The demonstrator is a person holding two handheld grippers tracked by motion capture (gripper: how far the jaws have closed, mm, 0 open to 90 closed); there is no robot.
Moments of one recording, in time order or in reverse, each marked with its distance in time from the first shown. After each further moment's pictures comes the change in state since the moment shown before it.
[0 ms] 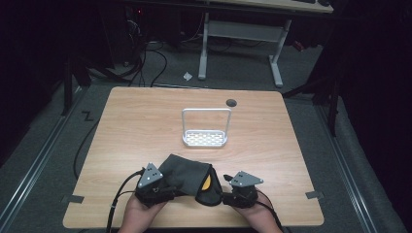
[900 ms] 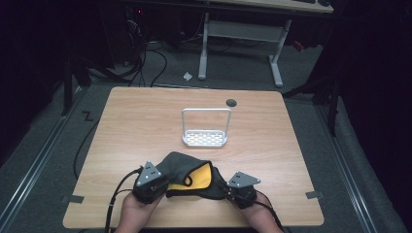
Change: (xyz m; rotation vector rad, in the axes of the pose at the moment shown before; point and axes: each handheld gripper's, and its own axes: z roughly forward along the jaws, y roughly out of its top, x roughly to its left) left arm 0.017 0.005 -0.013 -0.002 0.059 -0.020; right arm 0.000 0.004 -0.002 0.028 -0.009 -0.038
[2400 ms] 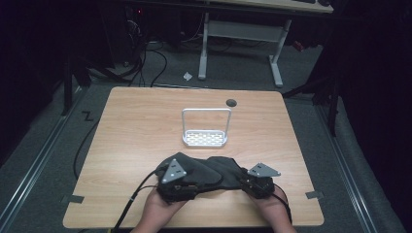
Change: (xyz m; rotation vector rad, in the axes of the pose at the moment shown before) left arm -0.055 0.020 0.060 0.056 -0.101 0.088; right arm -0.049 -0.015 -0.018 -0.001 -0.171 0.122
